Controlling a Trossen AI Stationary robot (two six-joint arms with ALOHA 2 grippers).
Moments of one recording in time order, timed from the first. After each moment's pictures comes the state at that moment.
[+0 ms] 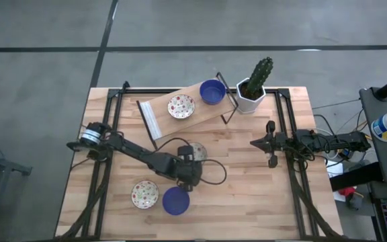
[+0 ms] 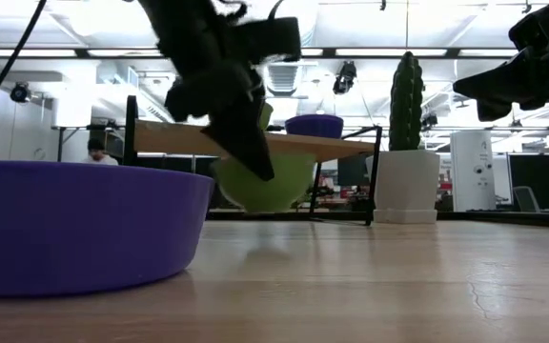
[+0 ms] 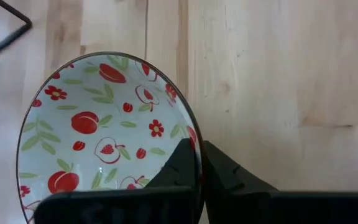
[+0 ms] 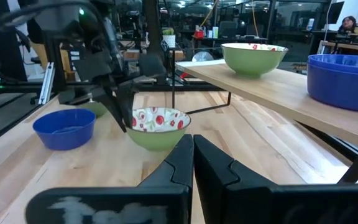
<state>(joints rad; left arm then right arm) -0.31 1.87 1.34 -0.54 -0.42 -0.15 0.12 0.04 0.04 -0.05 0.18 0.02</state>
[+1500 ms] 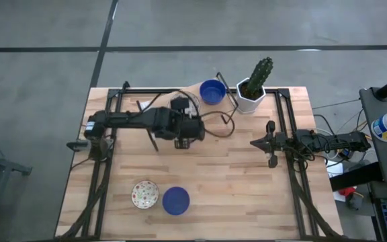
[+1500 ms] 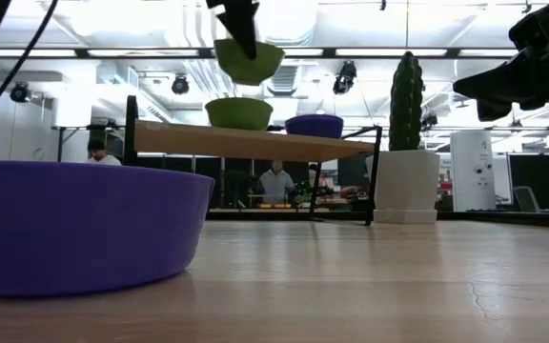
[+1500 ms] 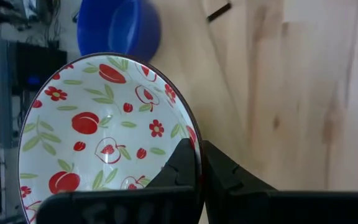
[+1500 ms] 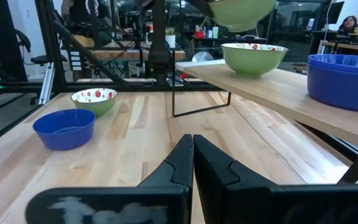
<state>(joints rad) -0.06 1.86 2.06 -1.40 -0.64 0.06 0.12 0.04 0.04 -0.05 0.18 0.02</state>
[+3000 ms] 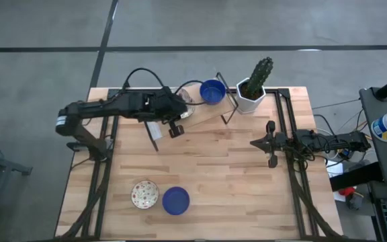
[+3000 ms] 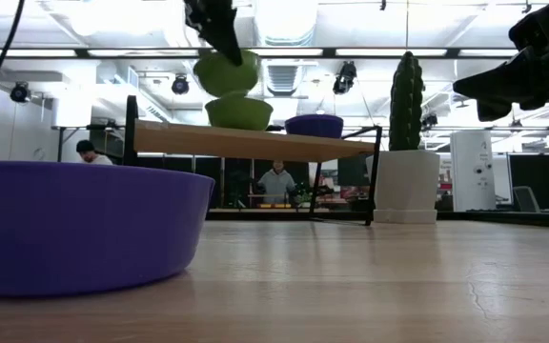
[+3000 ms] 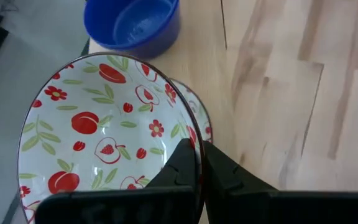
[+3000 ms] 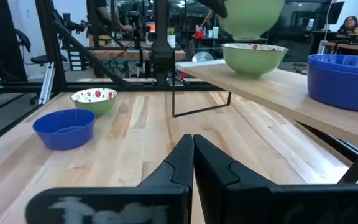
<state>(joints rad) 0.12 1.52 1.62 -0.99 -0.37 -0.05 0.12 0.04 0.04 -0.05 0.18 0.02</state>
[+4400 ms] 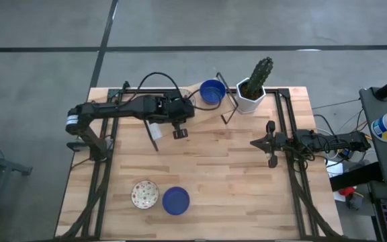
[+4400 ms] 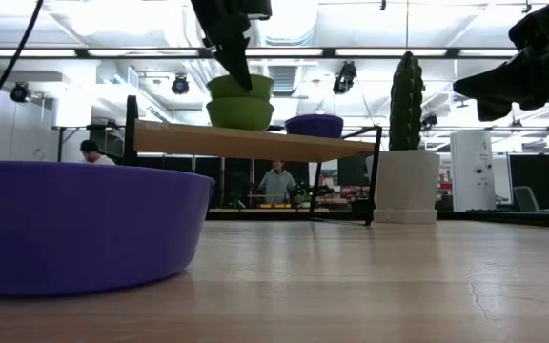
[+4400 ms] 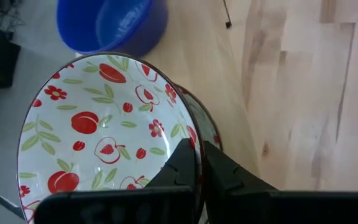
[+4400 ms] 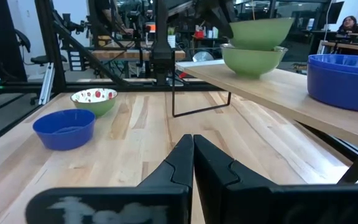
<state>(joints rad) 0.12 1.63 1.64 -0.99 -0.41 0.10 0.12 0.04 0.04 -0.05 0.18 0.03</state>
